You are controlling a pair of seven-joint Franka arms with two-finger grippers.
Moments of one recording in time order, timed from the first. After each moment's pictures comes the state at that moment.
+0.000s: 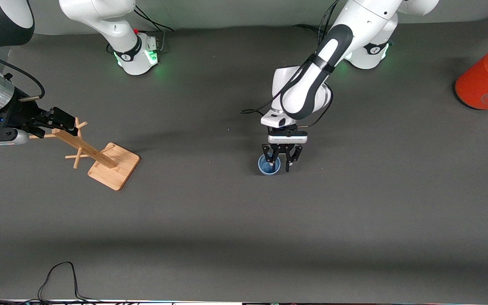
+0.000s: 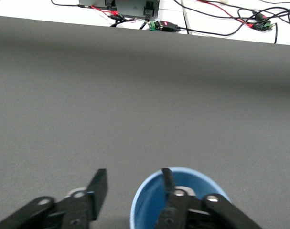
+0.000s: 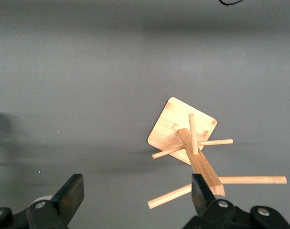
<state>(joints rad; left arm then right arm) -0.53 0.47 -0.17 -2.02 1.71 2.65 -2.28 0.13 -0.03 -0.07 -1.71 0.04 1.71 0.06</state>
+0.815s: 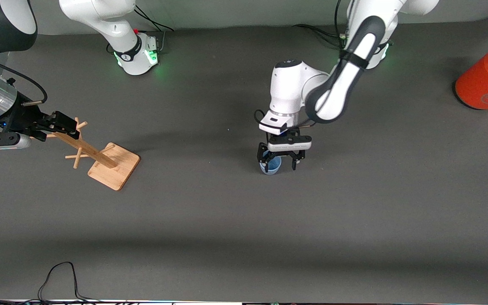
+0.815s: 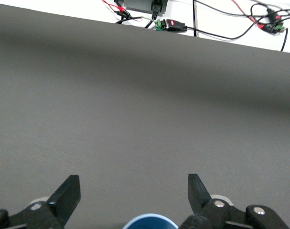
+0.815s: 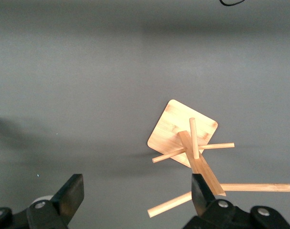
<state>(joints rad) -0.50 0.38 -0.16 -1.94 0.95 2.67 -1.57 0.13 -0.01 -0.07 -1.71 0.04 1.72 0.06</state>
